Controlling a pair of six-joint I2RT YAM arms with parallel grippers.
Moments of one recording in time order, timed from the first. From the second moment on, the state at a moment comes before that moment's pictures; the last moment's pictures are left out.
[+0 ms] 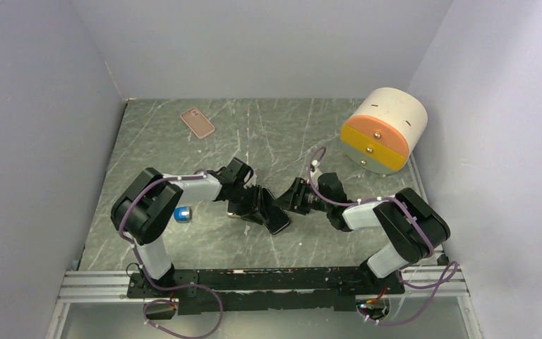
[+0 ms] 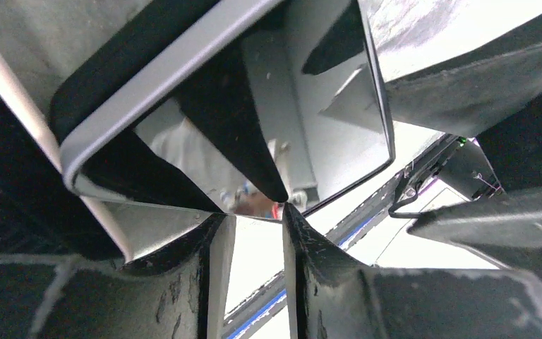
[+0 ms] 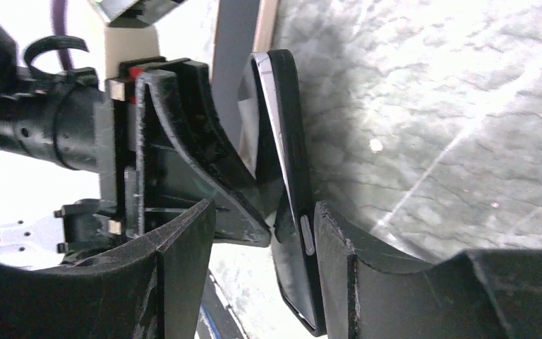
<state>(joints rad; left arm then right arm) -0.66 1.77 0.90 -0.22 0.55 -0.75 0.55 1.54 0.38 0.67 -0.47 0.94</state>
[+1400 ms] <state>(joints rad) -0.67 1.54 0.99 -0.35 0.44 -0.74 0.59 1.30 0.41 0.34 -0.49 0.79</state>
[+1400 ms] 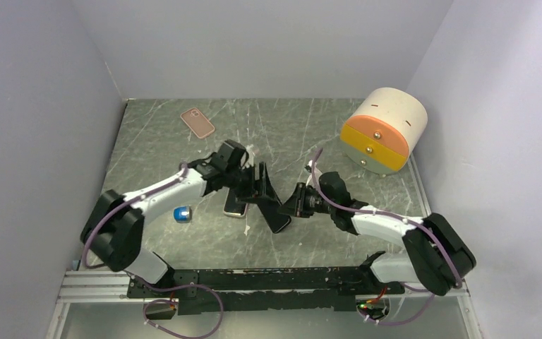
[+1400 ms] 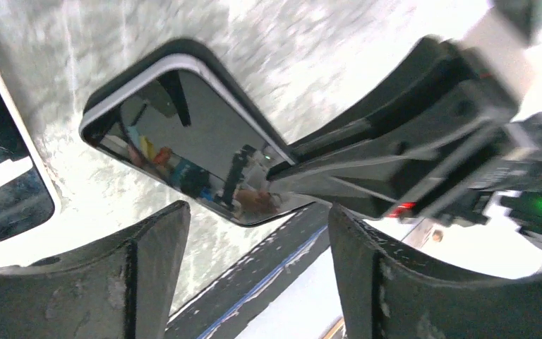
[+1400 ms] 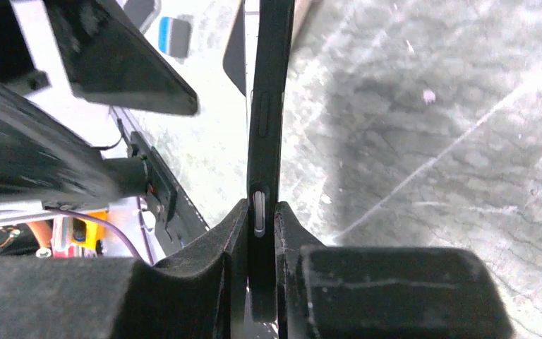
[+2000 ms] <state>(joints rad) -0.28 1.28 1.01 -0.29 0.80 -0.79 0.59 0.99 0.41 0.52 -0.48 0.82</state>
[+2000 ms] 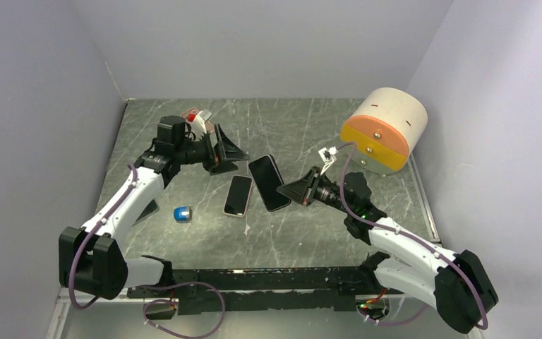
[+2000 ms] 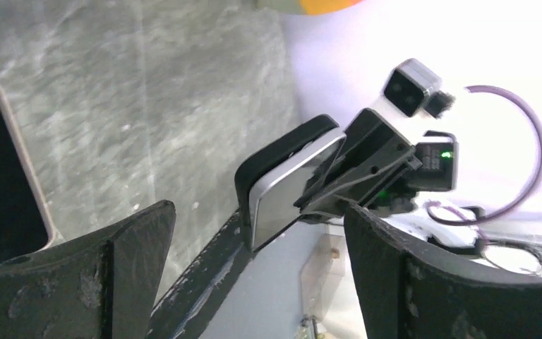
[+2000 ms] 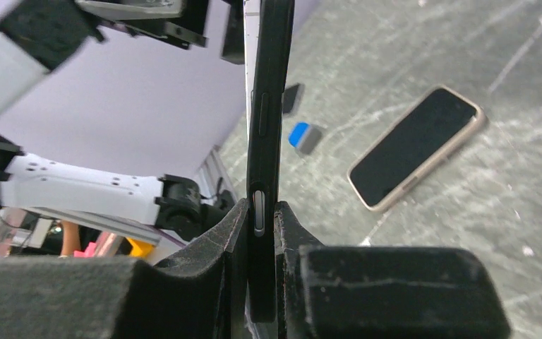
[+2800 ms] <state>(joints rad) -0.25 1.26 0.86 0.42 1.11 -1.20 0.59 1.13 0.40 1.05 -0.63 1.11</state>
